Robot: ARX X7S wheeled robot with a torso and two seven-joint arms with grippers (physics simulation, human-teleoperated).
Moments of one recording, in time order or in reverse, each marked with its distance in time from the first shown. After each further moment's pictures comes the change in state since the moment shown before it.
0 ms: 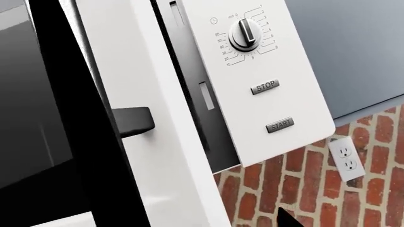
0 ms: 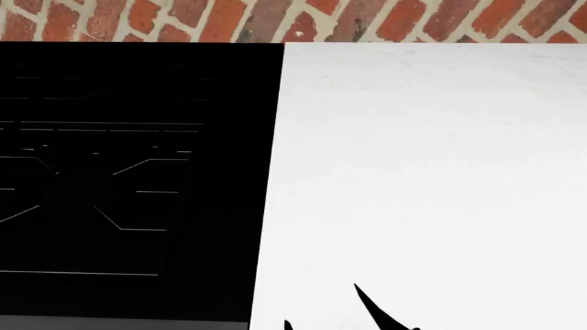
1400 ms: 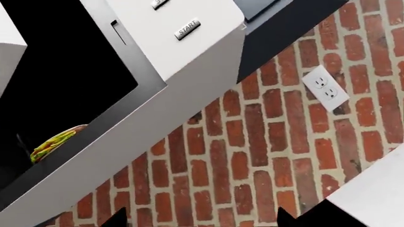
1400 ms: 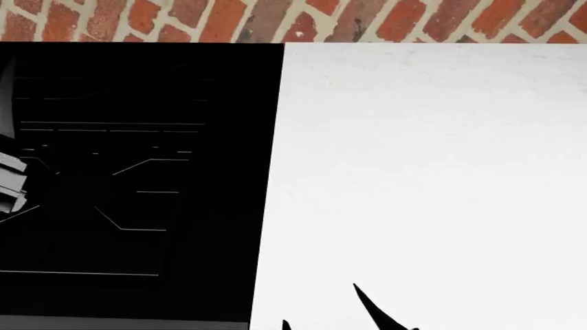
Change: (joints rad) left arm 0.979 -0.226 0.235 0.568 0.702 0.638 0.107; right arm 0.011 0.010 -0.022 0.022 0.009 -0.028 0.024
